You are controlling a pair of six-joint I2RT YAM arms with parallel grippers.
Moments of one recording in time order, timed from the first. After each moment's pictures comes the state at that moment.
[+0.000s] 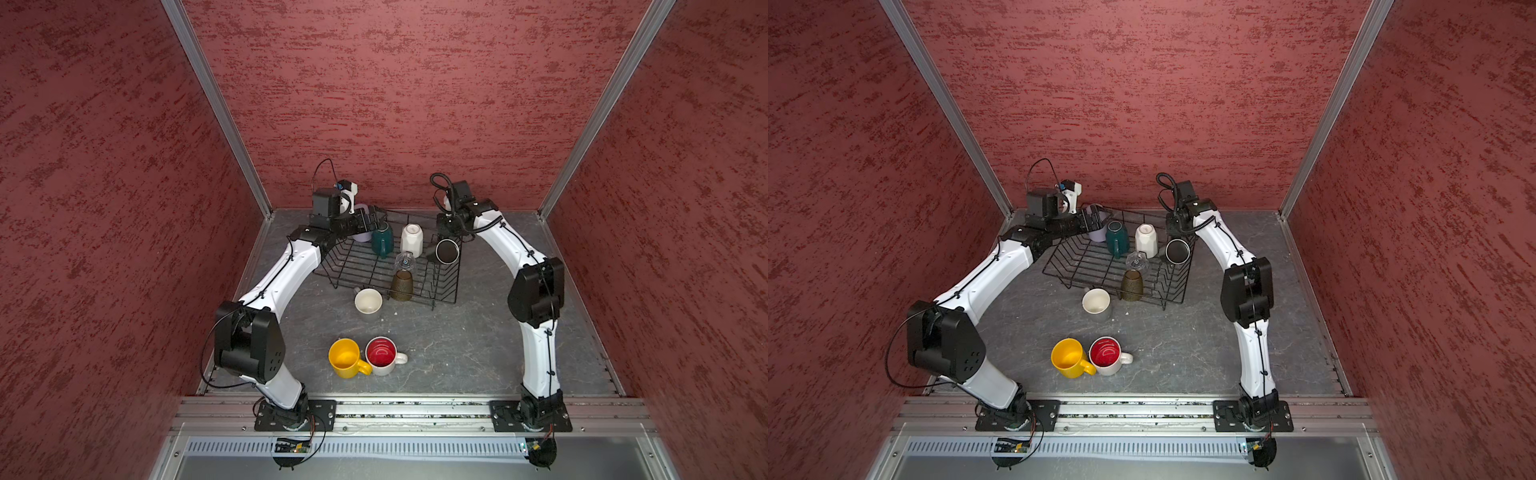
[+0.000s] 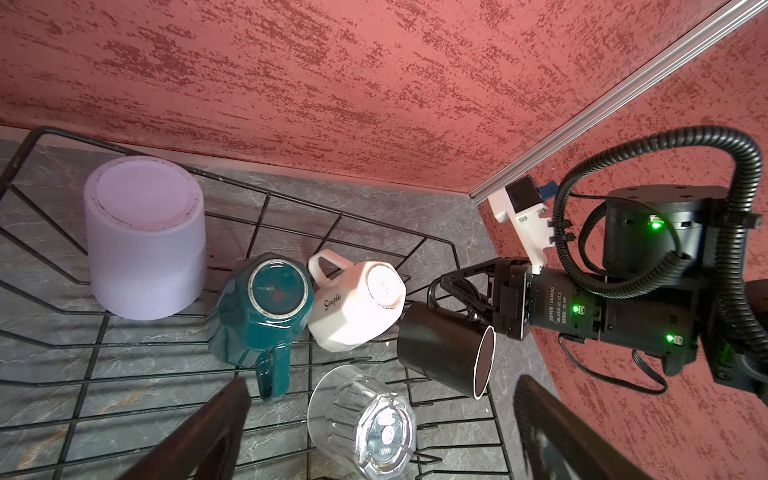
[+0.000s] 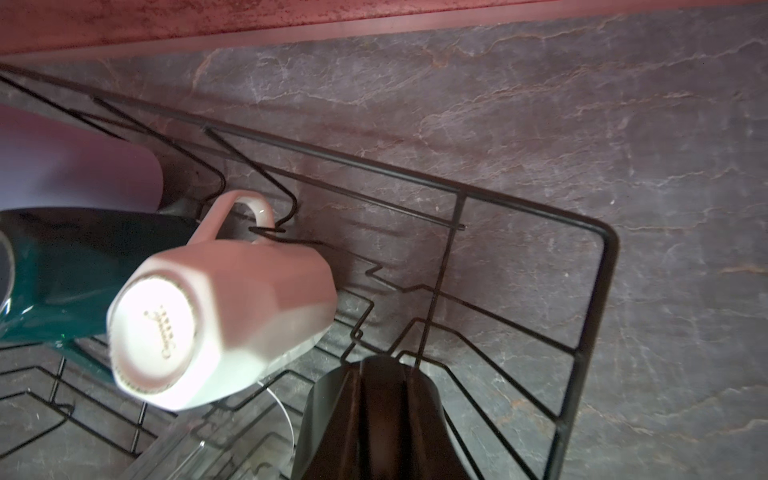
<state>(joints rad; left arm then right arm) -0.25 1.62 1.42 -0.26 0.42 -0.47 0.34 2.18 2.12 -0.92 -0.02 0.32</state>
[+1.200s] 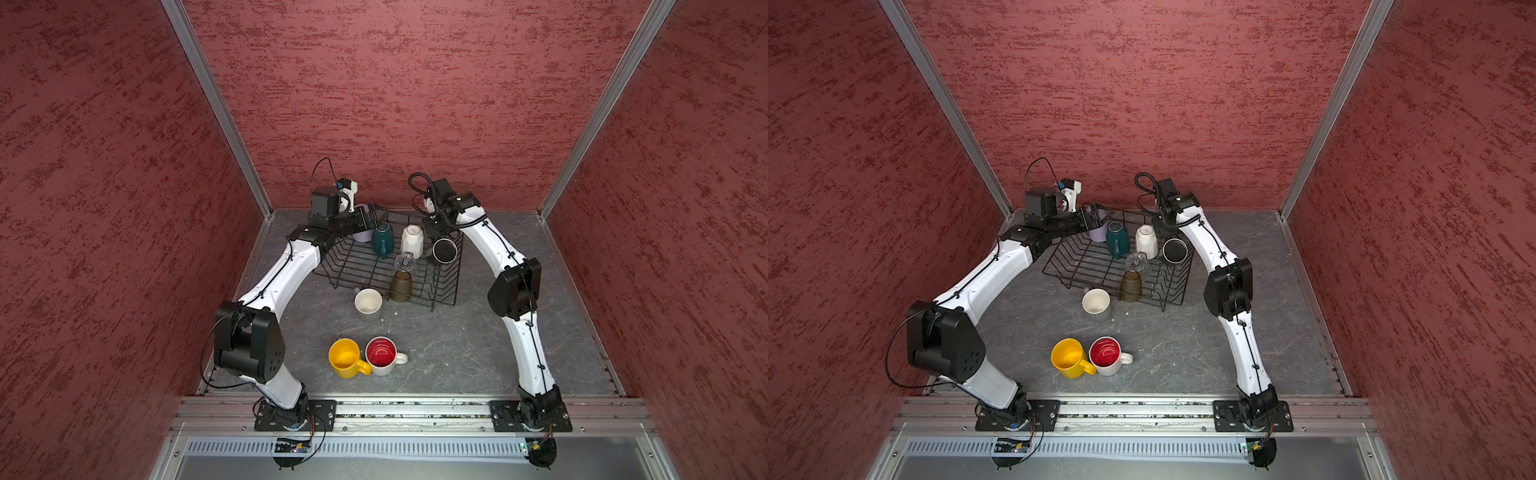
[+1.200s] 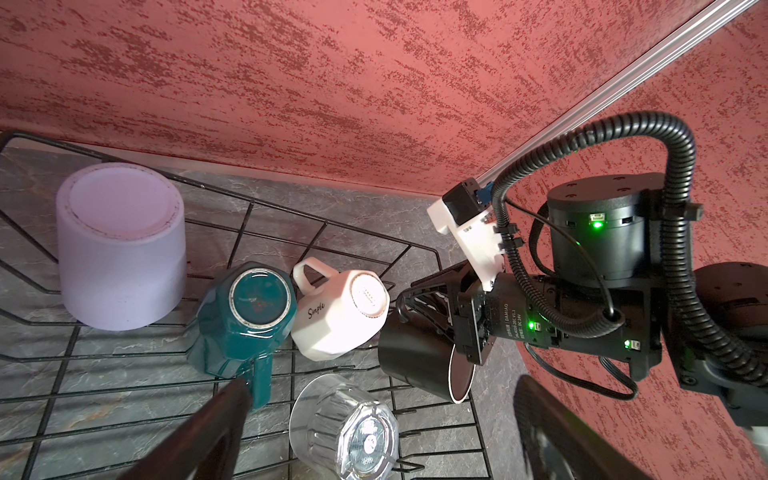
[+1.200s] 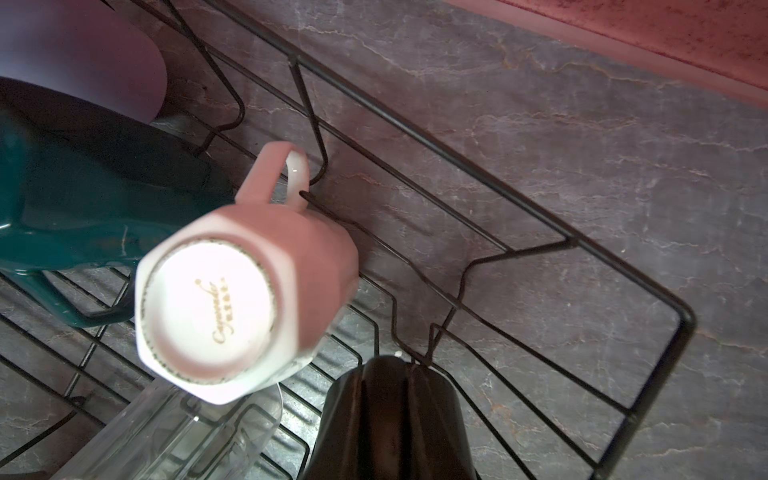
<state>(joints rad) -0.24 1.62 1.42 -0.23 0.46 -0.51 0.41 2.37 2.45 -1.15 0.03 0.12</state>
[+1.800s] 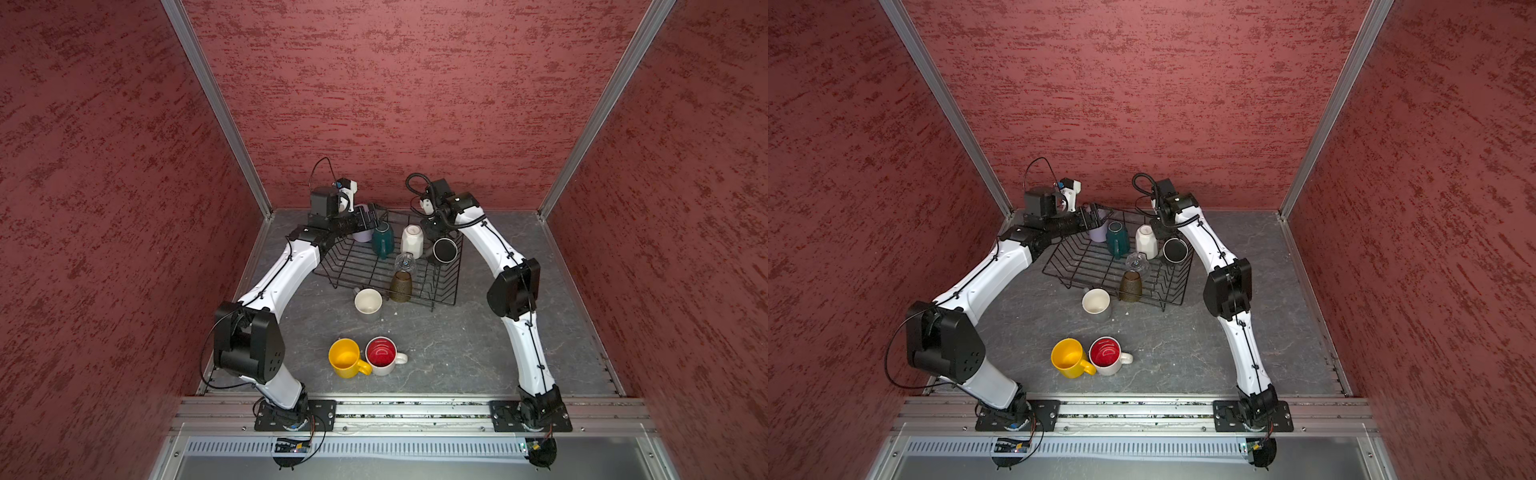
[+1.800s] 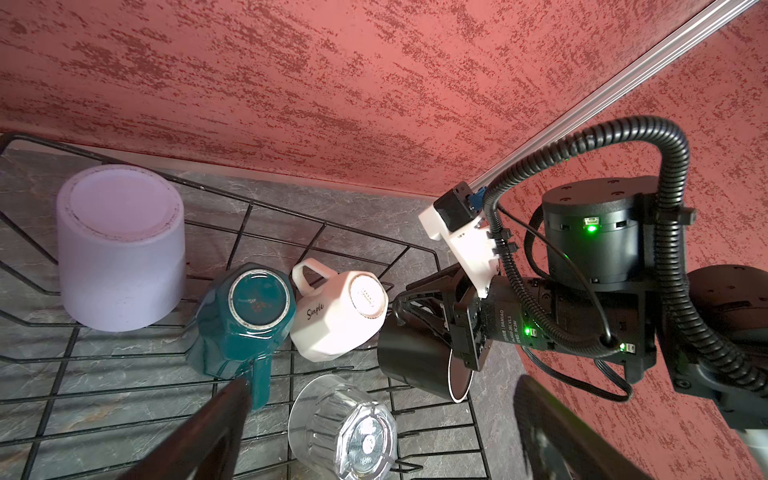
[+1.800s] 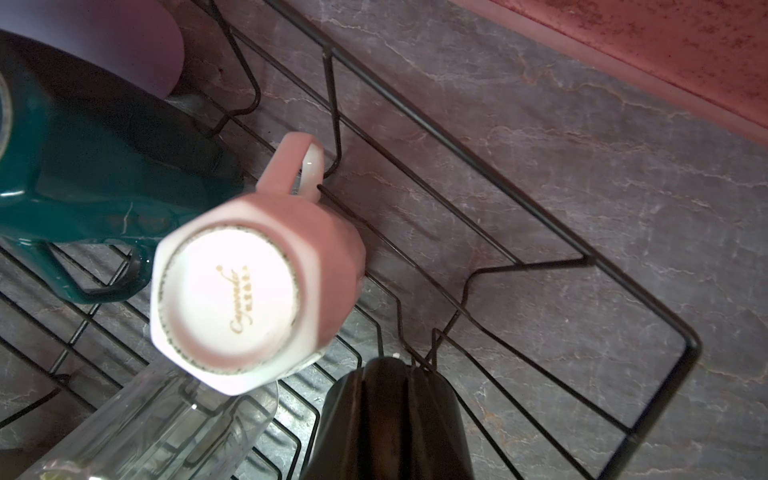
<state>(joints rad) -0.24 1.62 1.42 -0.23 0.47 -0.51 0.42 2.38 2.45 -1.15 0.02 0.01</state>
